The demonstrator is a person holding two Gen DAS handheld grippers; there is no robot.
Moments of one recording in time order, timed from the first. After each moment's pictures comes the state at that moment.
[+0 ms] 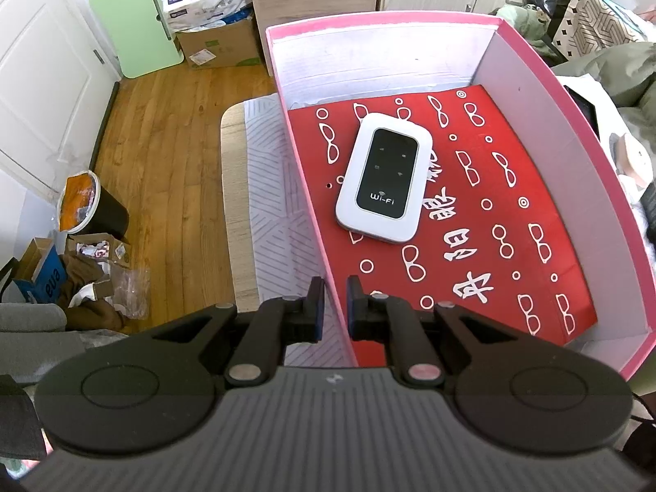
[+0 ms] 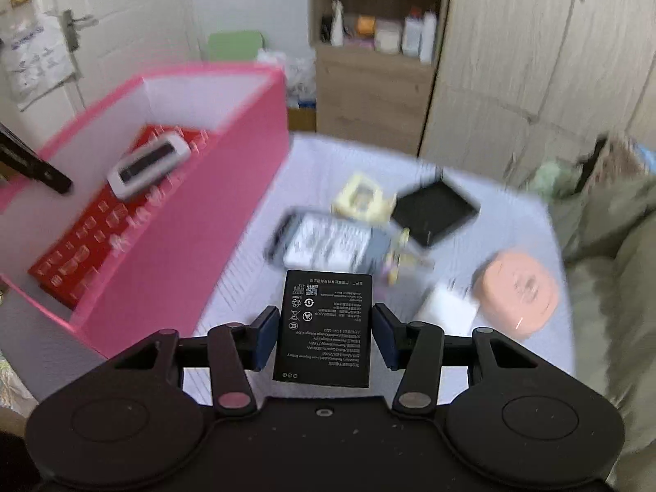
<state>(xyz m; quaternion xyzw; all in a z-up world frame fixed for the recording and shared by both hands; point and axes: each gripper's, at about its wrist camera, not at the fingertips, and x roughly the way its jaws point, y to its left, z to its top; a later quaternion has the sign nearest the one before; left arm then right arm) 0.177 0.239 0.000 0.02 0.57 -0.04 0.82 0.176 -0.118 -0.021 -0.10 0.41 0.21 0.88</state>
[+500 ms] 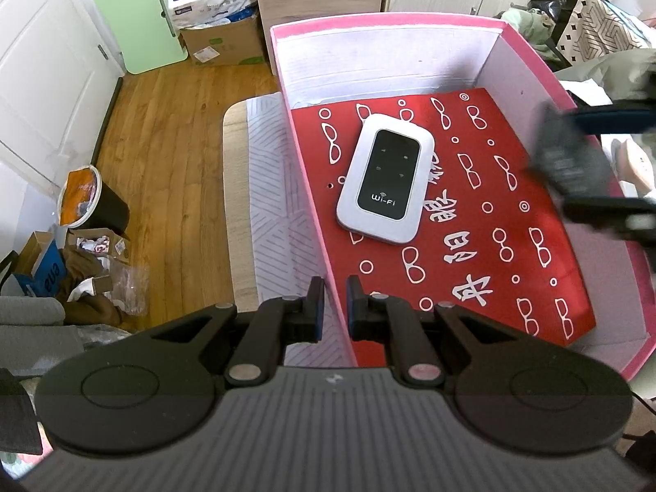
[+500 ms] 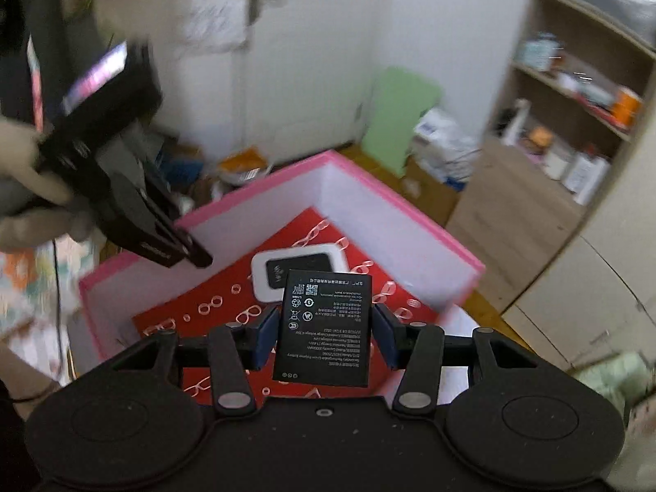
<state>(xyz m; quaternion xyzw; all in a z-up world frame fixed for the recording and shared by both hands) 0.177 0.239 0.001 0.01 0.57 -0.03 0.82 0.227 0.018 0.045 -0.25 0.35 0.43 0.80</state>
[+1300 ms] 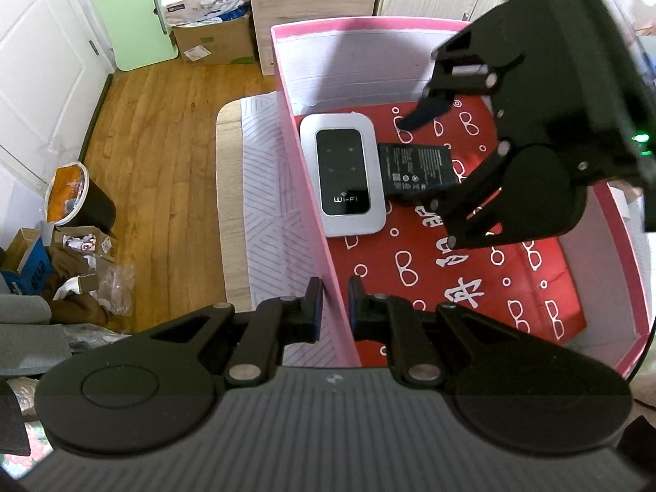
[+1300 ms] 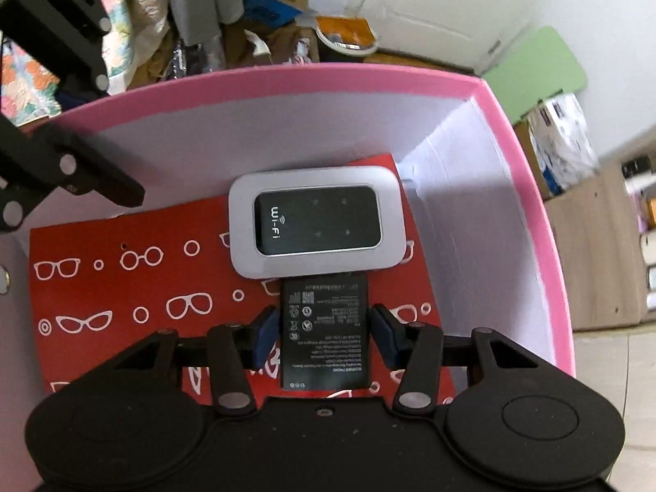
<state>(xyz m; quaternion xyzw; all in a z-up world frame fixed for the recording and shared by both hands) 0.176 0.246 0.000 -0.01 0.56 -0.04 0.82 0.288 0.136 -0.039 -0.48 0.38 0.50 0.62</state>
